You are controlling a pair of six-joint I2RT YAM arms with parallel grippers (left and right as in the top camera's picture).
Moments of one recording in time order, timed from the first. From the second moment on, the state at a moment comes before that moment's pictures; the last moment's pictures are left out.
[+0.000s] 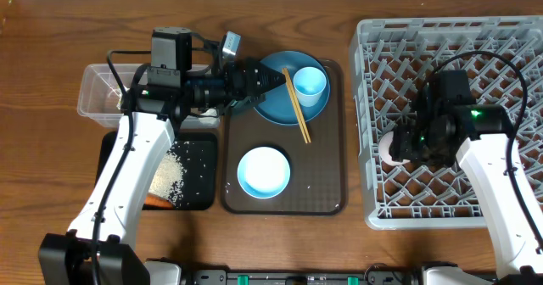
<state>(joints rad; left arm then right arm) -0.15 1.51 1.22 -0.50 1.06 -0.67 0.06 1.40 1.13 -1.14 -0.09 0.19</state>
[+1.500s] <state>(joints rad) -0.20 1.51 1.22 -0.48 1.02 -0.67 0.06 1.38 1.29 -1.17 -0.16 0.15</state>
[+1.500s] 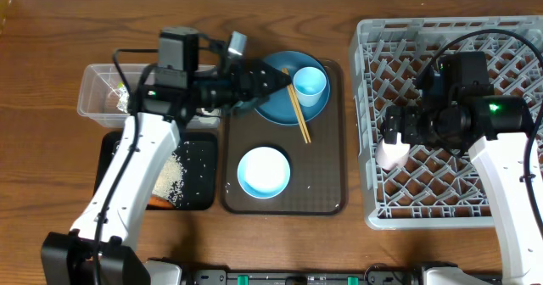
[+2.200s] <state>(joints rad) -0.58 1.61 1.22 -0.26 -0.02 -0.67 0.06 1.38 1.29 -1.22 -0.16 0.15</state>
